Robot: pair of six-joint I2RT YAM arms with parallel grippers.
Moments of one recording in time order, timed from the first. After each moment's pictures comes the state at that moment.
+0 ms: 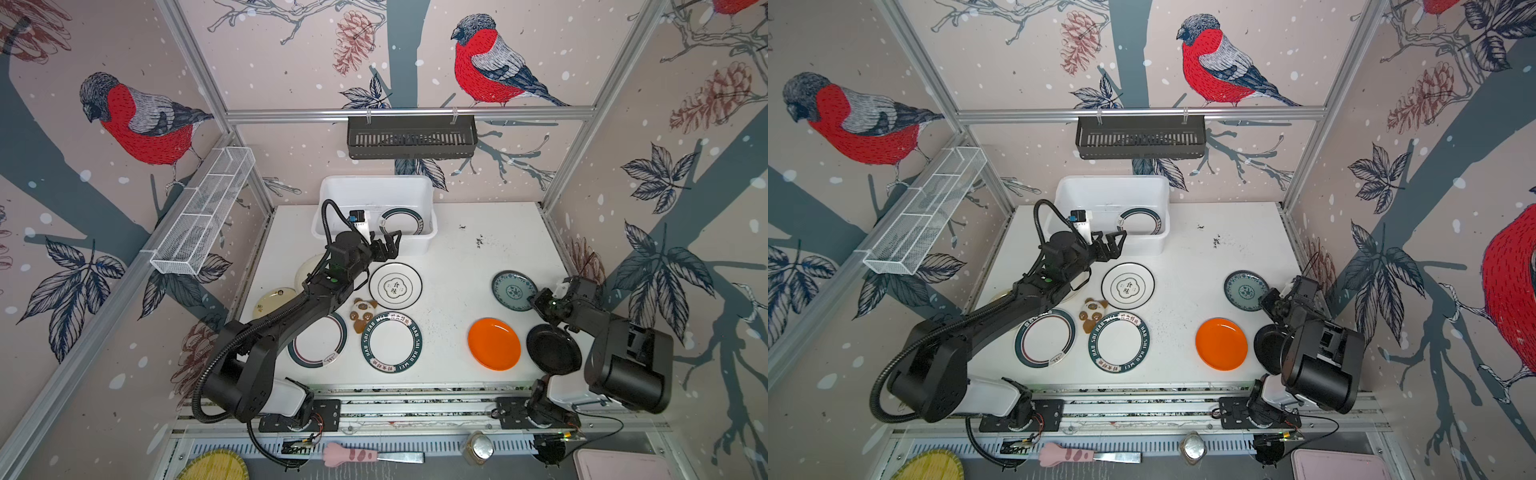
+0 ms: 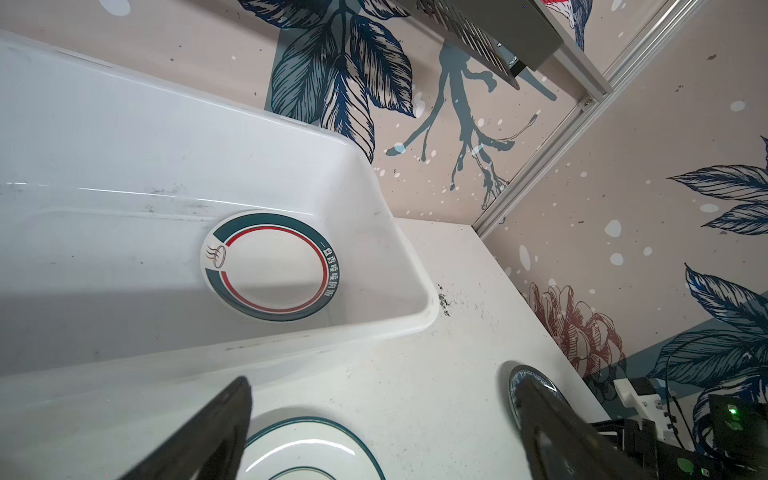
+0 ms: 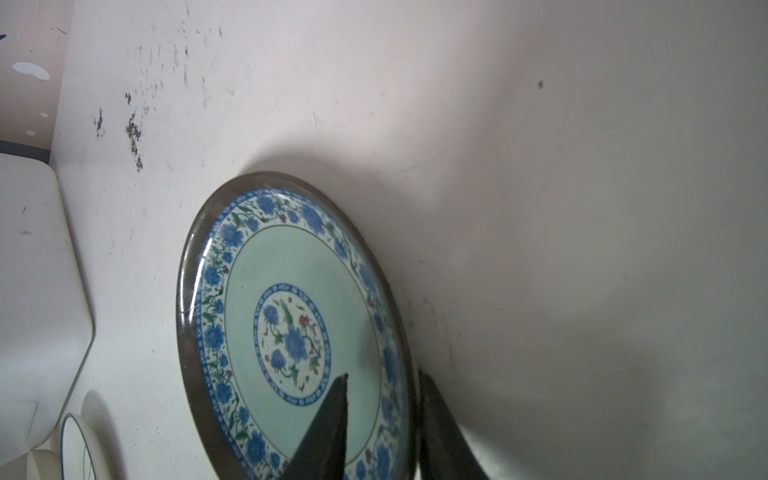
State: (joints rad) left arm -0.48 1.42 0.88 0.35 0.10 -0.47; right arm -0.44 1.45 0.54 -0.07 -0.44 0.43
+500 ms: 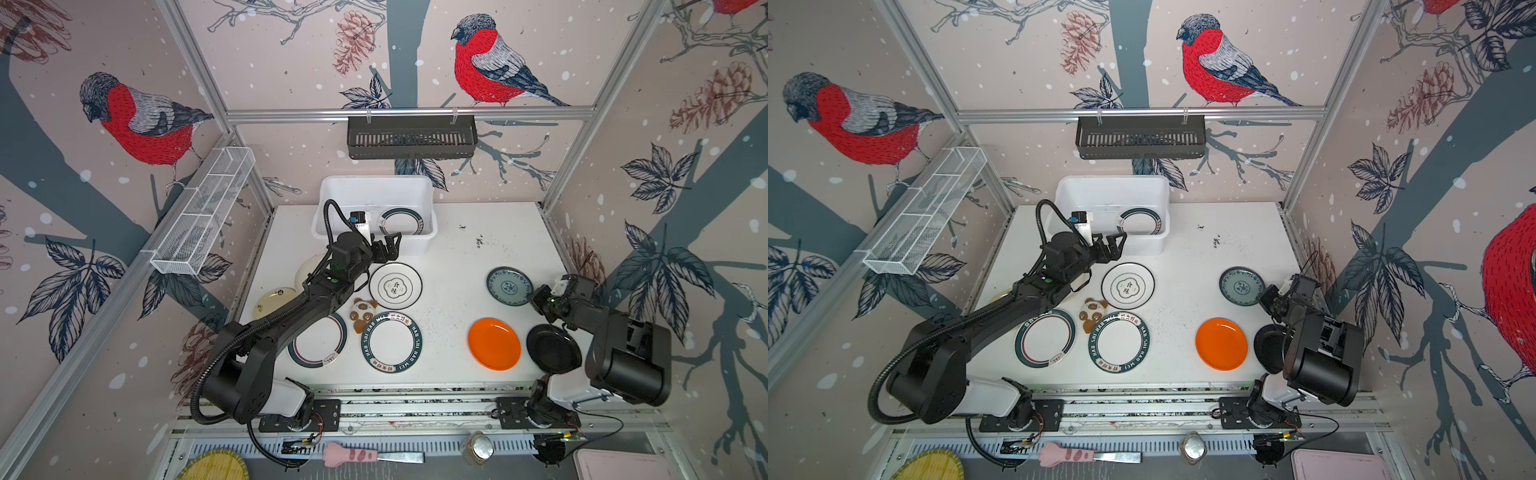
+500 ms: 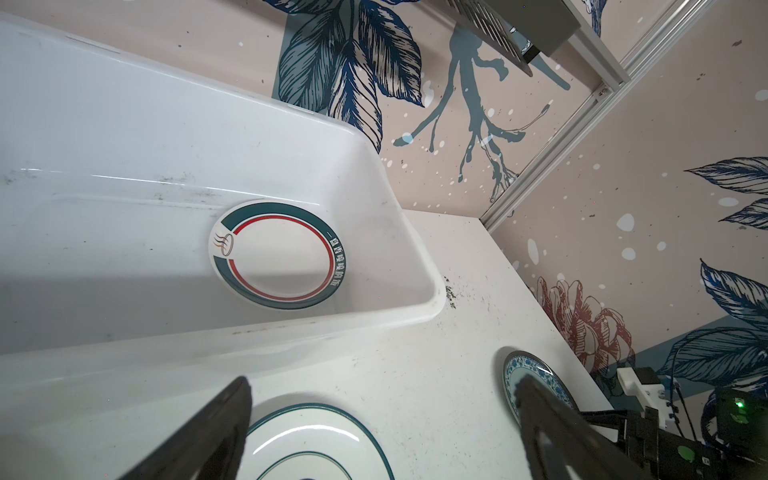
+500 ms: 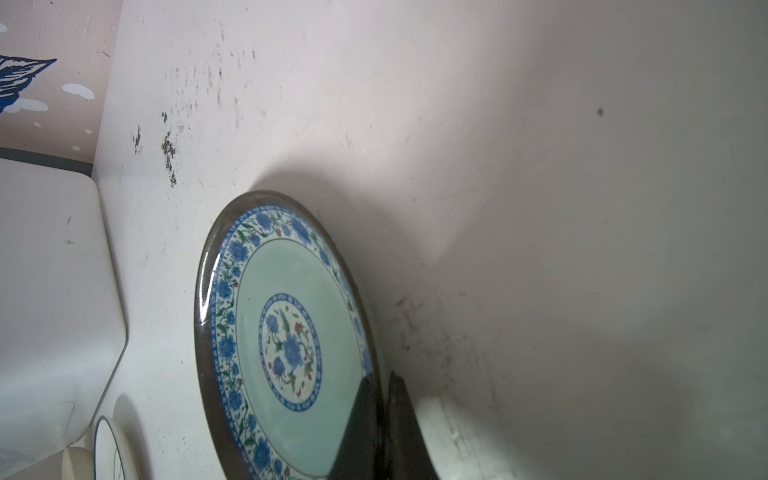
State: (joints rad) left arm -0.48 1.42 0.89 0.32 0.08 -0.47; right arm -0.42 1.49 0.54 0.01 -0.46 0.48
